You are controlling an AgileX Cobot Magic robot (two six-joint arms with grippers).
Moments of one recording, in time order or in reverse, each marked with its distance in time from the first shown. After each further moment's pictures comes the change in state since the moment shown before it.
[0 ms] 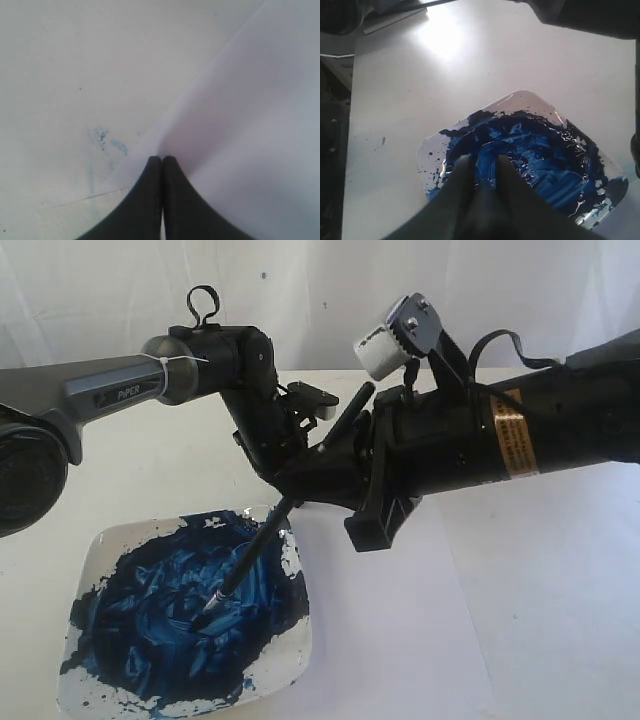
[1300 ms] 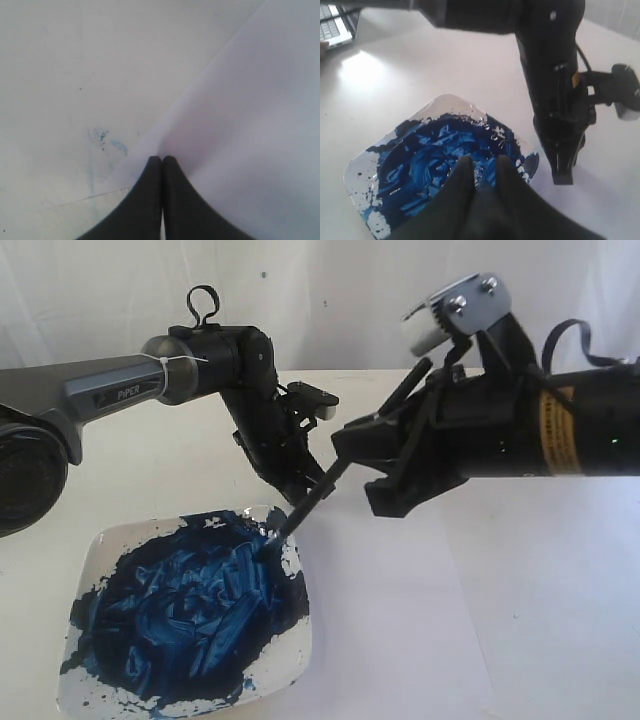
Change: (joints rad) left arm 0.000 0.000 0.000 0.000 0.000 0.000; right arm 0.000 -0.158 0.085 0.001 0.288 0.097
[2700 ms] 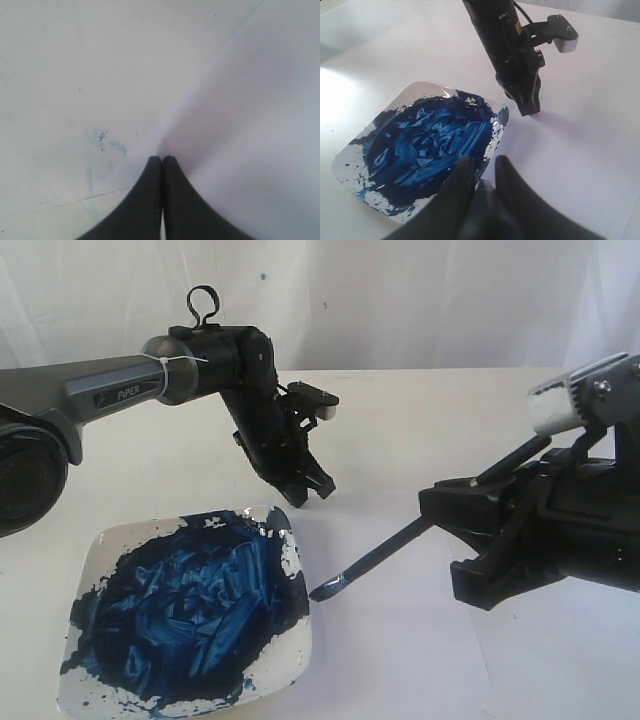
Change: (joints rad) left arm 0.000 0.000 0.000 -0.002 0.000 0.000; right arm -0.020 -0.321 0.300 -0.006 0.171 0.177
